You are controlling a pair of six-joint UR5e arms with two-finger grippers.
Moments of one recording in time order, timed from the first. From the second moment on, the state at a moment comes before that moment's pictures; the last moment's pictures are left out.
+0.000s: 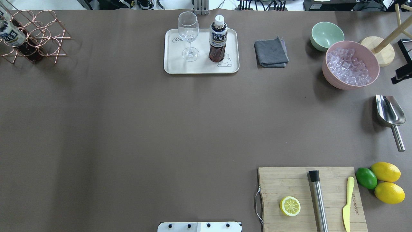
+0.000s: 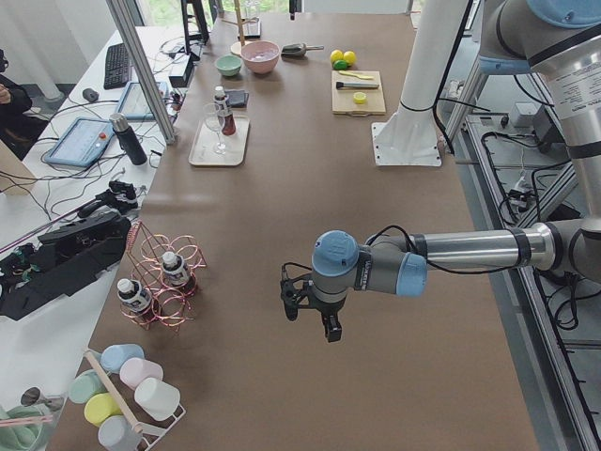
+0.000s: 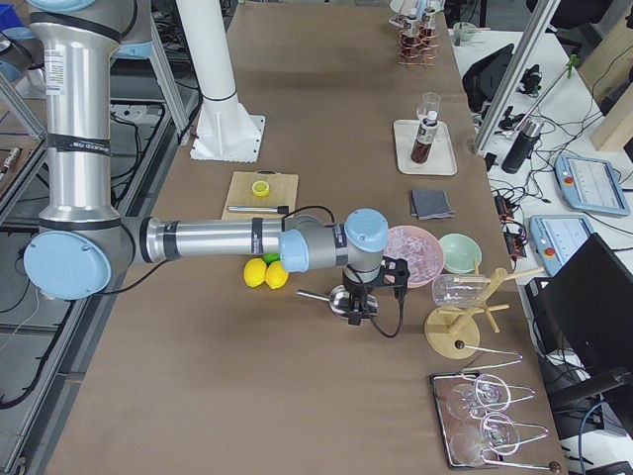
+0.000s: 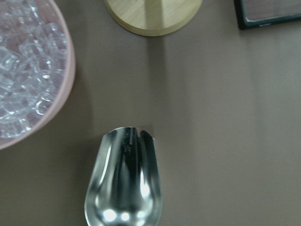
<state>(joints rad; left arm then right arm) -1.50 -1.17 -1.87 -1.78 -2.36 -0.36 1.45 -1.62 1.68 -1.47 2.31 0.29</state>
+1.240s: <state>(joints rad) -1.51 -1.15 -1.88 -1.64 -2.37 -0.03 1.51 -1.73 1.68 -1.46 2.29 0.28</state>
